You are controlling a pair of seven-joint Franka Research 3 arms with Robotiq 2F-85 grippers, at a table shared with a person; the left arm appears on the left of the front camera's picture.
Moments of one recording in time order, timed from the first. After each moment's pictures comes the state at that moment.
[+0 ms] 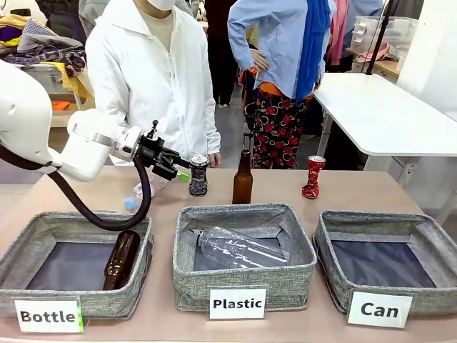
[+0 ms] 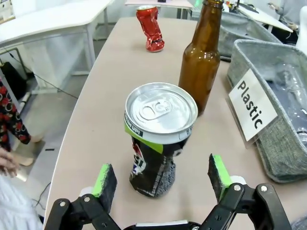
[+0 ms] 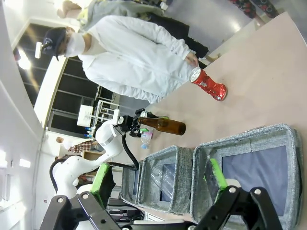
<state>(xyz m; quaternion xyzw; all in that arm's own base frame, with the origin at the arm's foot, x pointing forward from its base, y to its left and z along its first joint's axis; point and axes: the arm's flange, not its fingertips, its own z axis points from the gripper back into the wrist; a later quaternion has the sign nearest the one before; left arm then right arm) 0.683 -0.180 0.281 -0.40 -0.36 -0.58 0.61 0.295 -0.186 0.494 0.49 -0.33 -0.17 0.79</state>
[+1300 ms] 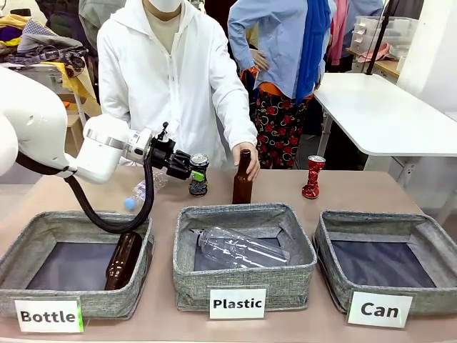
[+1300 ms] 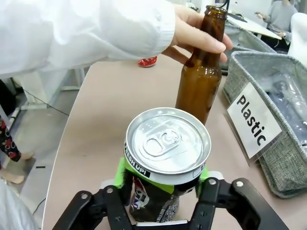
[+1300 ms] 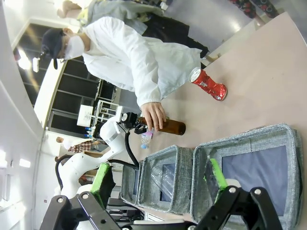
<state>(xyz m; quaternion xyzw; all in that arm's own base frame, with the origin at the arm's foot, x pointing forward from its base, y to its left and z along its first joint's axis) 0.695 -0.209 0.268 -0.44 -0.36 -0.58 0.58 0.295 -0.186 0.494 0.49 -0.33 -0.17 0.79</state>
